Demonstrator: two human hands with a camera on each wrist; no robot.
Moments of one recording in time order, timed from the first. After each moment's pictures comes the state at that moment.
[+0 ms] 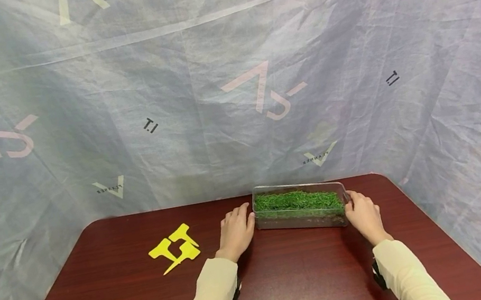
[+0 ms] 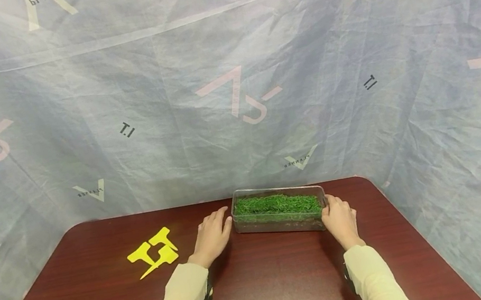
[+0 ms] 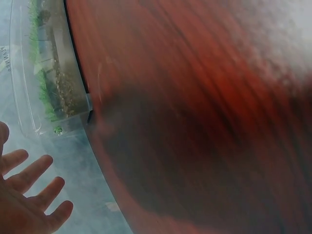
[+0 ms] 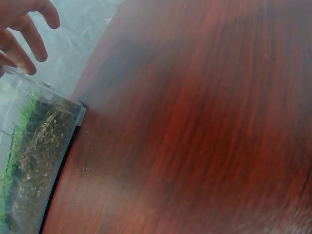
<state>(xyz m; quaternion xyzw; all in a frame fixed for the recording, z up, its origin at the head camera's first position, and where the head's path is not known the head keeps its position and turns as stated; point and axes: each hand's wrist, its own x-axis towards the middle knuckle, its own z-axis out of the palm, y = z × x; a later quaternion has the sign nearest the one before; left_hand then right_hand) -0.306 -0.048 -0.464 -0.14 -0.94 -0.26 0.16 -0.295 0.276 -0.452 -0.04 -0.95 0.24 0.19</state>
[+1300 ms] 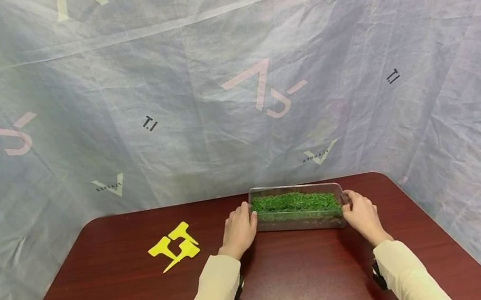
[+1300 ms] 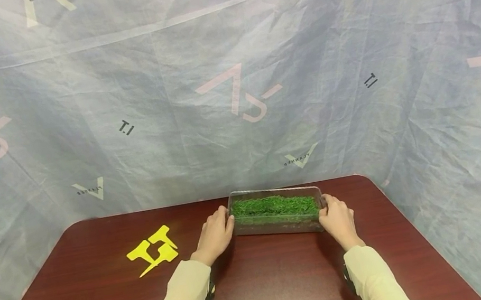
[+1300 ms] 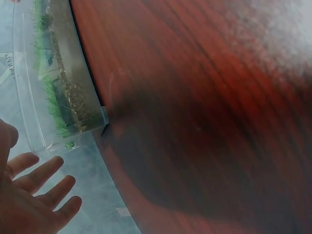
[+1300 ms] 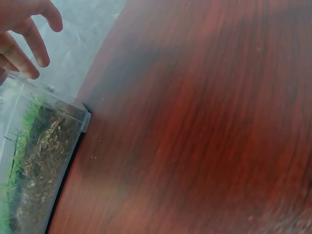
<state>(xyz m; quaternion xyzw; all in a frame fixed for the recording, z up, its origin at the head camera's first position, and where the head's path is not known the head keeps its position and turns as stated) -0.304 -0.041 -0.455 -0.15 -0.94 -0.26 0.14 -0.292 0.273 -0.453 -0.01 -0.94 0.27 0.20</state>
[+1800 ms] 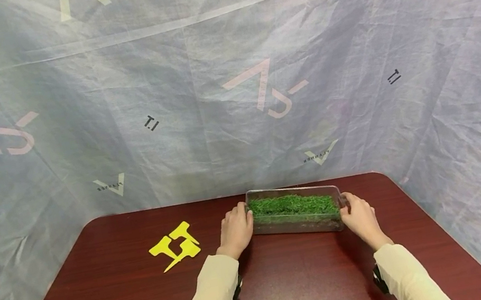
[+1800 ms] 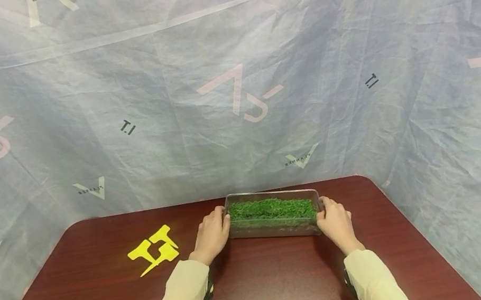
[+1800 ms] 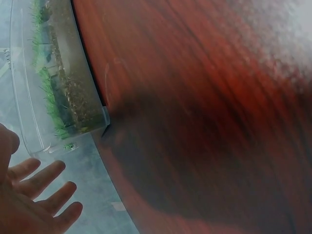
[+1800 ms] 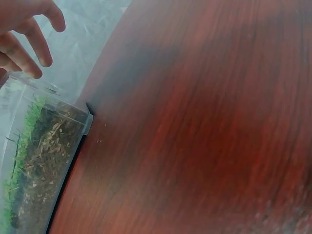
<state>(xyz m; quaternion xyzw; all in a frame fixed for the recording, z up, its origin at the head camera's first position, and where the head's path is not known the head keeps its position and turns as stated) -0.306 -0.047 -0.457 -0.12 -0.95 -0.25 0.15 -0.286 0.265 -0.453 0.00 -0.95 0.26 0.19</state>
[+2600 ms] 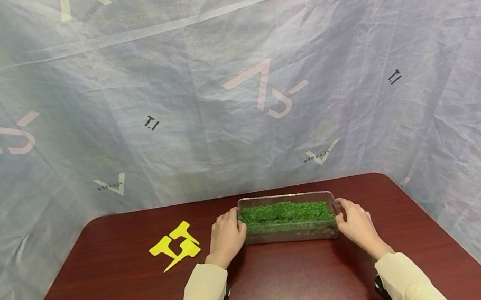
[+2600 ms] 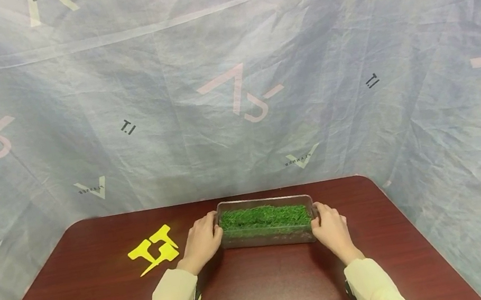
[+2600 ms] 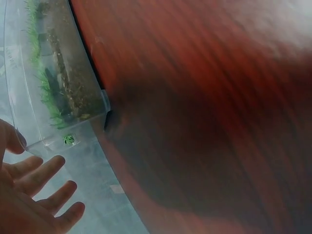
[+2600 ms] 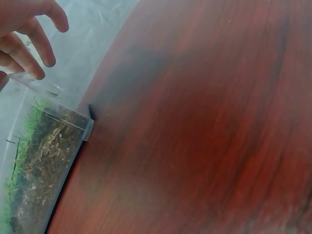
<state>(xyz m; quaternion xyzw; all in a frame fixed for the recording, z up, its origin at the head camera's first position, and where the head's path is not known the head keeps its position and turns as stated) -0.292 -0.069 -0.459 -0.11 -0.95 -0.25 0.17 -0.272 0.250 -0.455 0.03 -0.95 0.25 0.20</state>
